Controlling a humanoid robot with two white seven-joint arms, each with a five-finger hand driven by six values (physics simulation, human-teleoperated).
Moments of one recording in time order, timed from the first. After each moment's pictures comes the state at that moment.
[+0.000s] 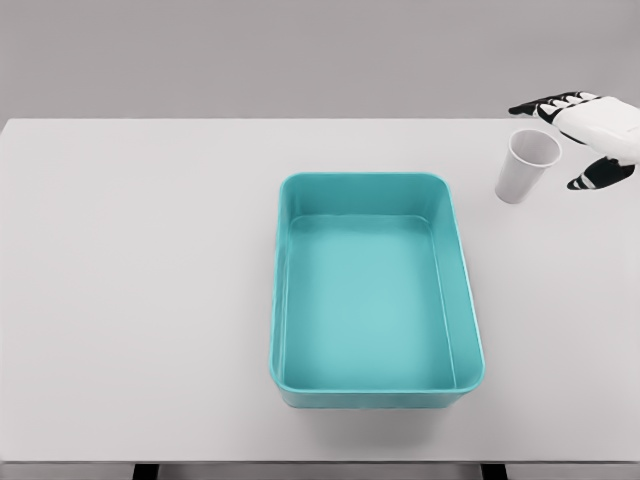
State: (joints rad) left arm 0.02 0.00 -0.12 0.00 0.13 -0.32 -0.08; right arm -0.45 -0.92 0.30 -1.70 0.39 -0.10 0.54
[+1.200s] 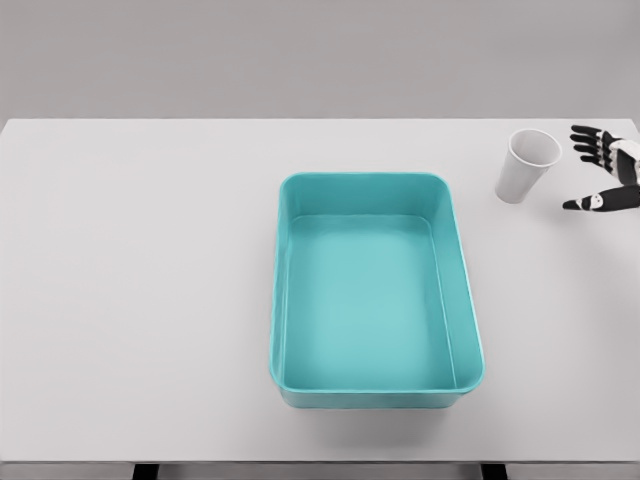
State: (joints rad) left arm 0.02 0.00 -0.12 0.00 0.13 -0.32 -0.08; right arm -0.56 -0.65 0.20 -0.81 -0.24 -0.21 0.61
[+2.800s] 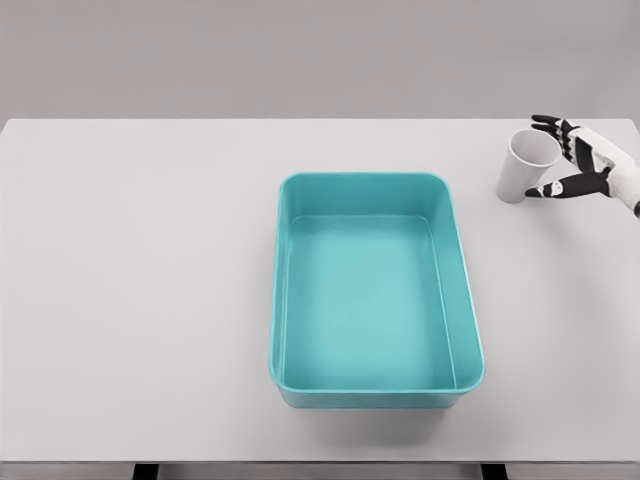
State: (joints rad) left arm 0.02 0.00 -0.12 0.00 0.13 -0.32 -0.08; right arm -0.66 -0.55 0.23 -0.72 -0.19 -0.23 0.61
